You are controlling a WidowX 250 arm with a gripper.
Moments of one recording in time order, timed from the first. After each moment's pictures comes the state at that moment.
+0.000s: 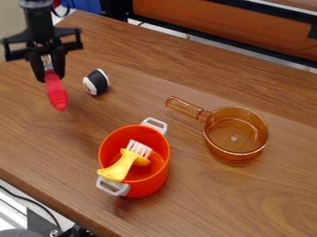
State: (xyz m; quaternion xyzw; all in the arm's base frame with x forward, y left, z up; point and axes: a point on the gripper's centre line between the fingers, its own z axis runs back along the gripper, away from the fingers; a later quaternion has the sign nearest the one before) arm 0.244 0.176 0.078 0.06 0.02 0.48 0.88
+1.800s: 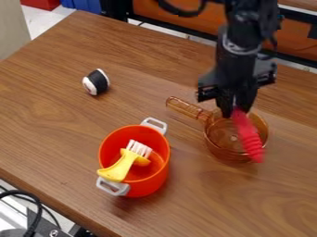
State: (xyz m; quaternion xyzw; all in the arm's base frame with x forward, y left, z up) arm 0.314 -0.087 0.054 -0.02 -0.07 0.37 0.92
